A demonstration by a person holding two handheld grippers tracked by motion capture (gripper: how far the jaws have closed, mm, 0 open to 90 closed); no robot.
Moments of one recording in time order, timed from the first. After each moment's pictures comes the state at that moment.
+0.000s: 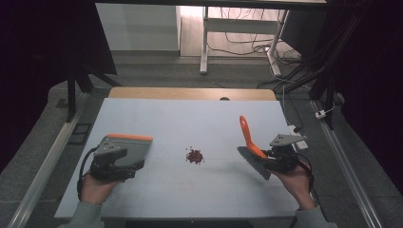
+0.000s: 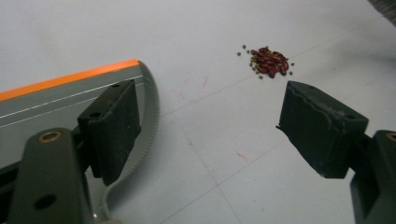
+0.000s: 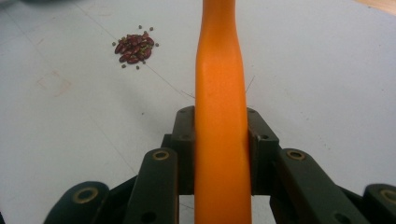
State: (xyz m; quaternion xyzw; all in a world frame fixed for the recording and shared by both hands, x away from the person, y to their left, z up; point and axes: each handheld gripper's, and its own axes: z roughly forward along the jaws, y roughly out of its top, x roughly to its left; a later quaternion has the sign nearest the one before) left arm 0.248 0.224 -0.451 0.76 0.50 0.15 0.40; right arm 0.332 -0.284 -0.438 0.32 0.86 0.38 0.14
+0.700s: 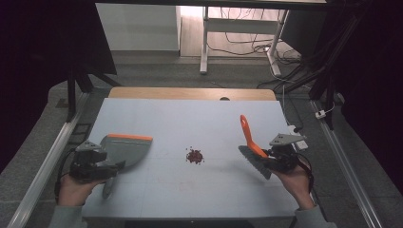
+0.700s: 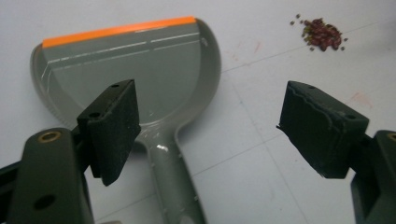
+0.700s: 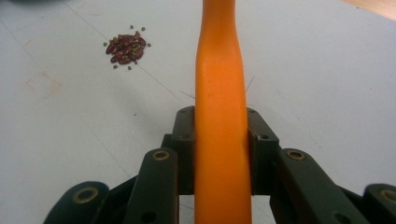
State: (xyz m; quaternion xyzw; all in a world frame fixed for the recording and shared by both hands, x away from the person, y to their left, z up) left arm 0.243 0.269 -0.450 0.75 0.56 0.13 0.34; right arm 0.333 -0.283 -0.439 0.33 0.86 0.37 0.15
